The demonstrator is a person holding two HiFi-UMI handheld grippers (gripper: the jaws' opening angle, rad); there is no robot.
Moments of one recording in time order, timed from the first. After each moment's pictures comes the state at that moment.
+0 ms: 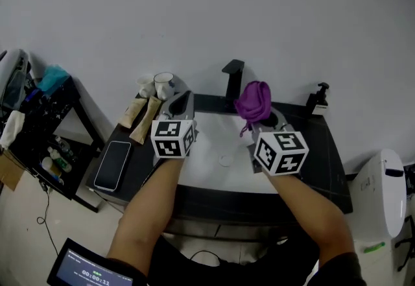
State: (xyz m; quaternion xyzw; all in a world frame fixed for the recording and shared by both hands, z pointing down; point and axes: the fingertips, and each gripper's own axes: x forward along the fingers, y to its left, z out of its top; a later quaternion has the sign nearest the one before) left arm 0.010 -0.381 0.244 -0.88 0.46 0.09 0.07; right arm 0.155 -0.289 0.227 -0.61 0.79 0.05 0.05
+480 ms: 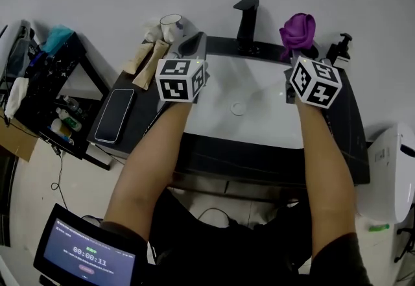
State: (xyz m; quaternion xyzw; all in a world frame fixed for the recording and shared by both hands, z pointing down) left arm 0.024 -0.378 0.256 -0.89 0.45 0.05 0.08; right arm 0.252 -0.324 0.225 -0.68 0.72 0.10 0.06
